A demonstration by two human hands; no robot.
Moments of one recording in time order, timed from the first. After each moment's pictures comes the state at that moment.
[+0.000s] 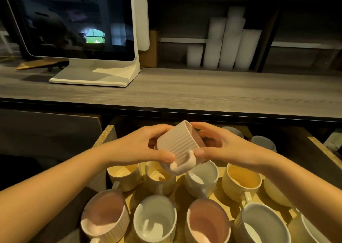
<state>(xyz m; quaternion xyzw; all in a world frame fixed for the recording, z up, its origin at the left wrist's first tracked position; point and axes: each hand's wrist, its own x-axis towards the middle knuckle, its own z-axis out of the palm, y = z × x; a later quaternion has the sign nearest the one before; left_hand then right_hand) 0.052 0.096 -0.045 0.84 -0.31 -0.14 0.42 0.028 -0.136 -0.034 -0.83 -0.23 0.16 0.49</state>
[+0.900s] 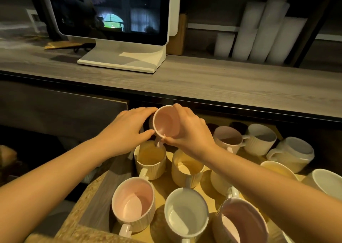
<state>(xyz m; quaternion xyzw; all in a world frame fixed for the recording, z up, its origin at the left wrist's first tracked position) 0.054 0.169 -0.062 0.96 -0.15 0.09 0.20 0.079 -0.004 -0.088 -0.93 -0.23 -0.15 0.25</state>
